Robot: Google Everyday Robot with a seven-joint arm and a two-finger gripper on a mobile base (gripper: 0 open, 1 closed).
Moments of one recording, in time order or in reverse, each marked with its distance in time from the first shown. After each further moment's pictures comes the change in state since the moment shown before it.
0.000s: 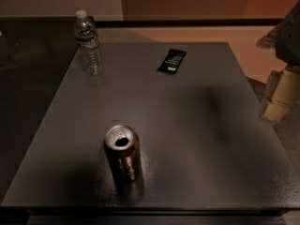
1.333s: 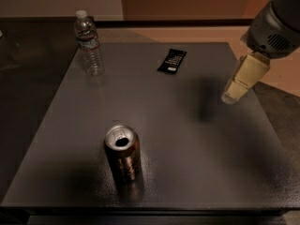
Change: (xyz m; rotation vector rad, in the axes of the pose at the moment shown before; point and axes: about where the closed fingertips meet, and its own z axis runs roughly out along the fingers) arm -0.030 -0.050 0.037 0.019 -0.098 0.173
